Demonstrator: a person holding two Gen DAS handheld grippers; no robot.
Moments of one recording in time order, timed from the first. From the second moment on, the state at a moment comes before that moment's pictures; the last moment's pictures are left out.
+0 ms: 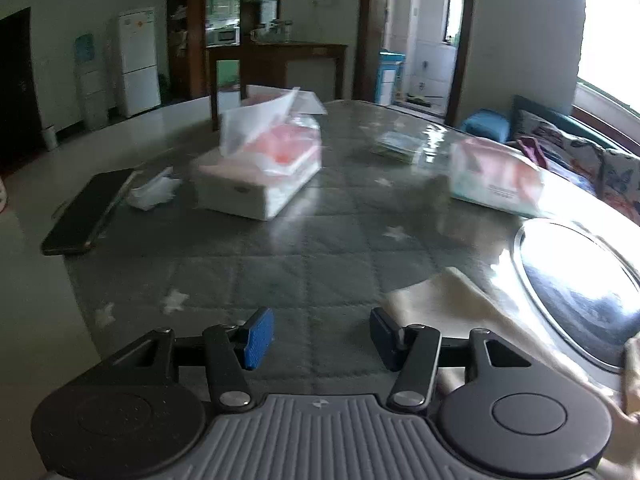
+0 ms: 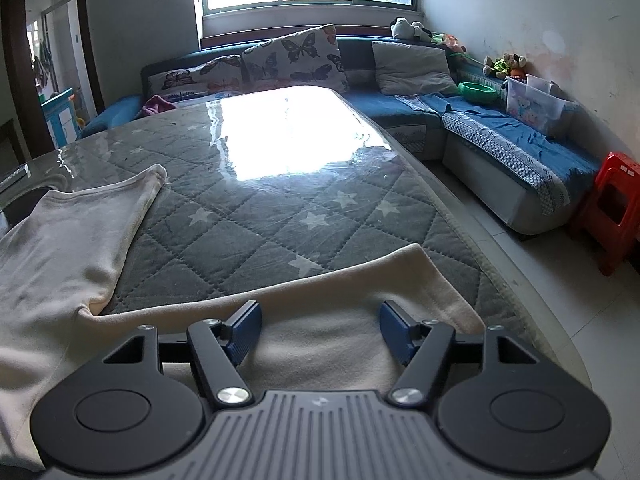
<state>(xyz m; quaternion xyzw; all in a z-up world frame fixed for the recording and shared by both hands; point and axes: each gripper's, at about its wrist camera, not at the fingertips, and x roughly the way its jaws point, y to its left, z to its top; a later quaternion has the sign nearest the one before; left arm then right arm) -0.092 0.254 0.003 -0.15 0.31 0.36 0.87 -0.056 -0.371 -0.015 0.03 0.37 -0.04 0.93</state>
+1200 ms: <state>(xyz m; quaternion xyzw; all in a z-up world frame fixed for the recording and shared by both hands) -0.077 0.117 0.017 0.03 0.32 0.04 0.95 -0.078 -0.311 0.019 -0.06 0.36 0.12 0.92</state>
